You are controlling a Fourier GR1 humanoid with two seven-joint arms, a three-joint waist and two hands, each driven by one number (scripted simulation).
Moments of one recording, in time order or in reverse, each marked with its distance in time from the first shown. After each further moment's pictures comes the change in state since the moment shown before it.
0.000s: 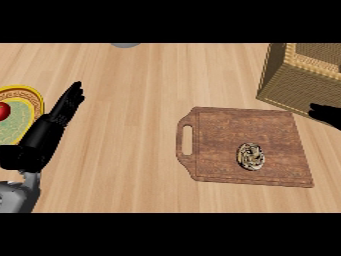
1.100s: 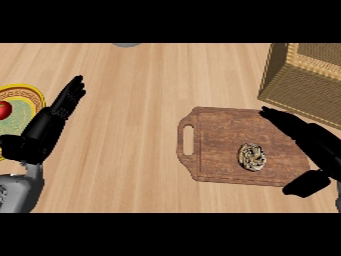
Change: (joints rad) left arm -0.040 -0.089 0.102 0.027 -0.090 -0.102 0.031; right arm 0.028 0.376 0.162 0.404 0.565 -0.302 -0.421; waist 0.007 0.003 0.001
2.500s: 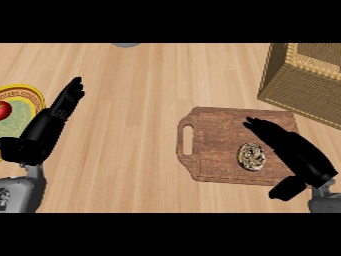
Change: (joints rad) left arm 0.014 -0.106 0.114 -0.015 -0.110 -0.112 0.006; right arm 0.033 0.151 0.003 0.073 0.253 -0.015 -0.120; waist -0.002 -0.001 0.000
